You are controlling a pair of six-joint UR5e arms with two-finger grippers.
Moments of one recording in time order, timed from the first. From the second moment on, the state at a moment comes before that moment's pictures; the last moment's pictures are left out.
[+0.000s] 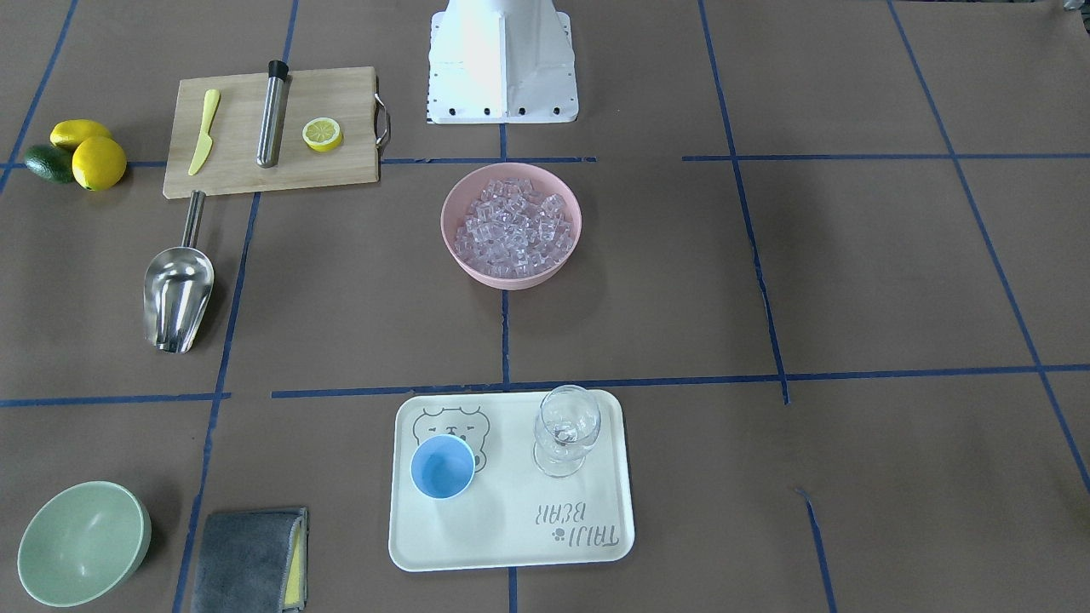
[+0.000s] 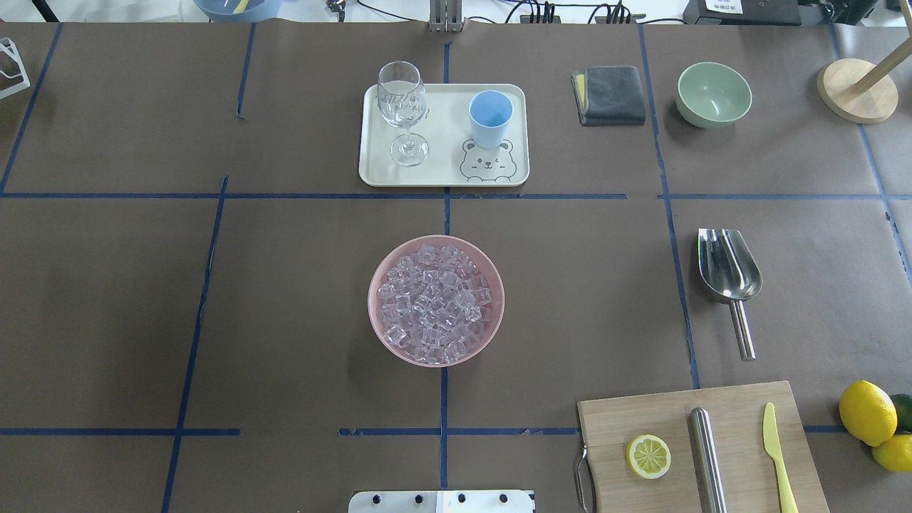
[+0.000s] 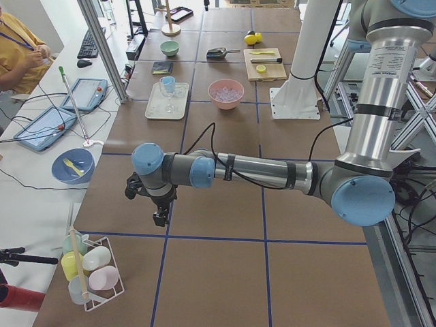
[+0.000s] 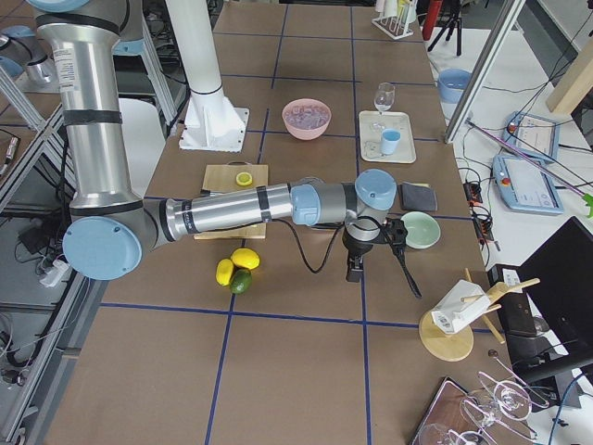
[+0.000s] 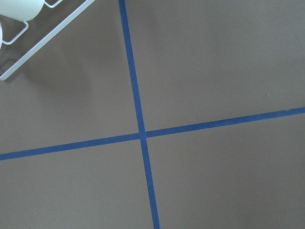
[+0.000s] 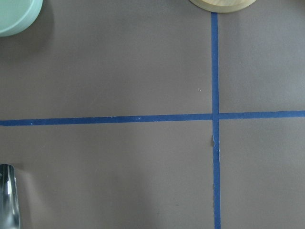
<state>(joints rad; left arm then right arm) -1.51 -1.72 -1.53 -1.53 -2.37 0.07 1.45 -1.48 1.68 -1.68 2.34 0.20</state>
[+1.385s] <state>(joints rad) -1.51 -1.70 -1.65 -1.54 -2.37 0.07 1.49 -1.47 1.69 -1.68 2.34 0.20</state>
